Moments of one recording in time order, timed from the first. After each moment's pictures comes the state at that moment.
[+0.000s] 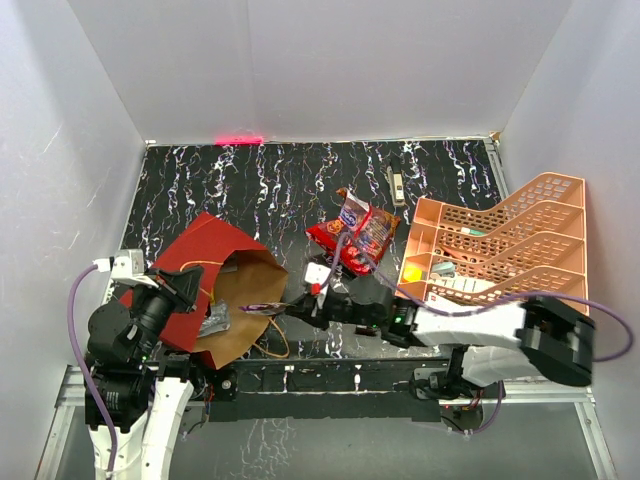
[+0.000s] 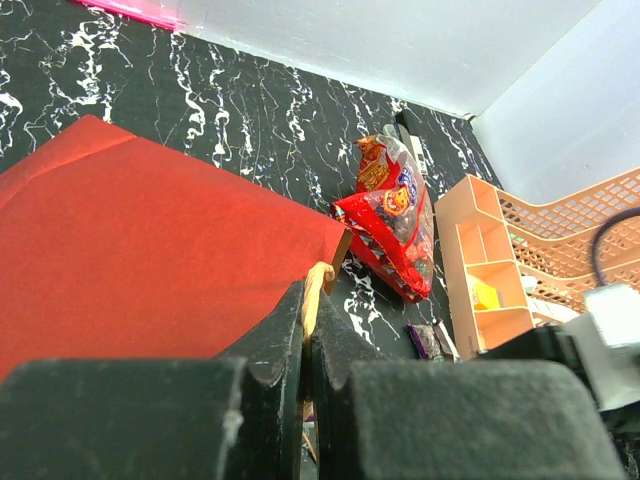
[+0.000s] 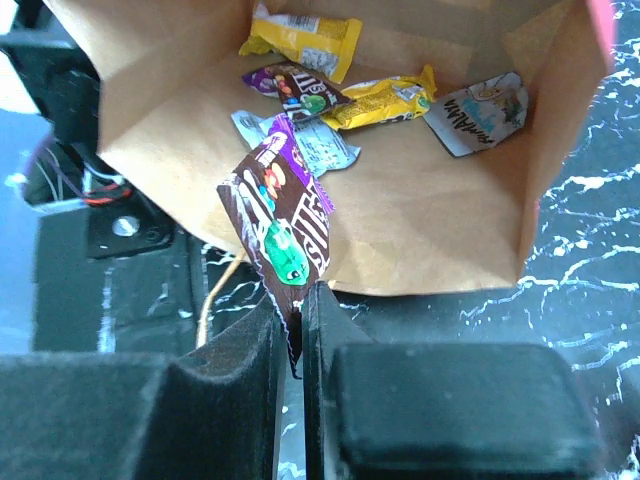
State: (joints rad) left arm -0.07 0.18 0.78 -0.70 0.22 -0.46; right arm 1.16 1.36 0.54 0.66 -0.18 -0.04
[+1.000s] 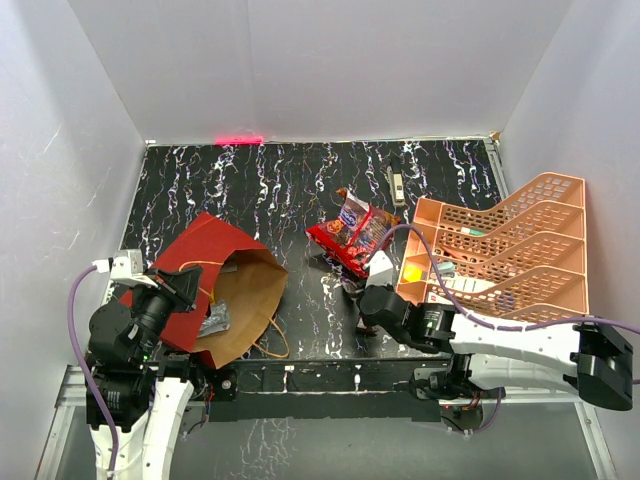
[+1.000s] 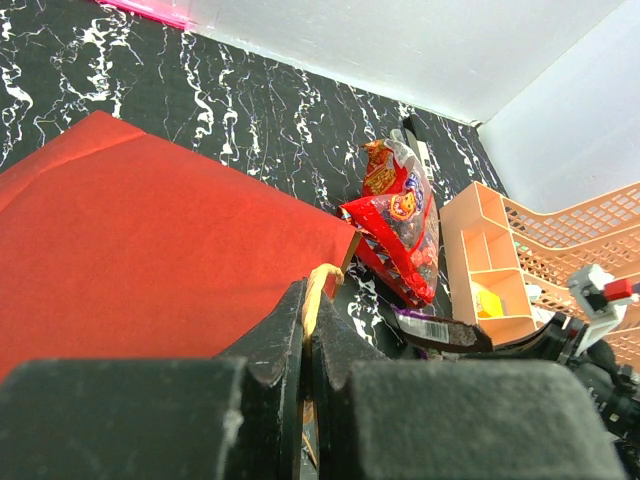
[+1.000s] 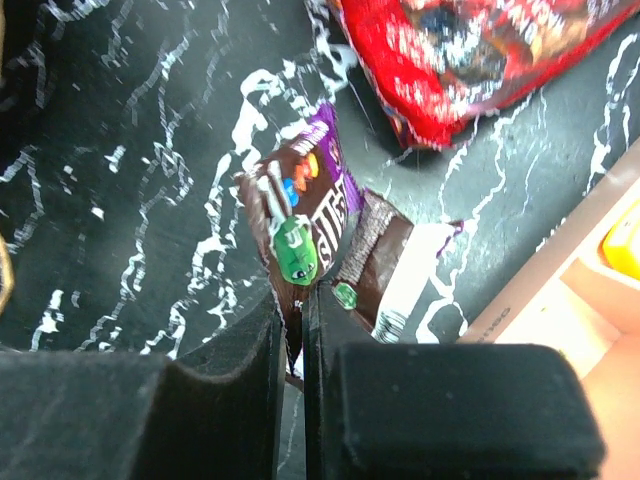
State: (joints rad) left arm -0.07 0.17 0.77 -0.70 0.19 -0.47; right arm 1.16 0.97 0.52 -0.25 0.55 0.54
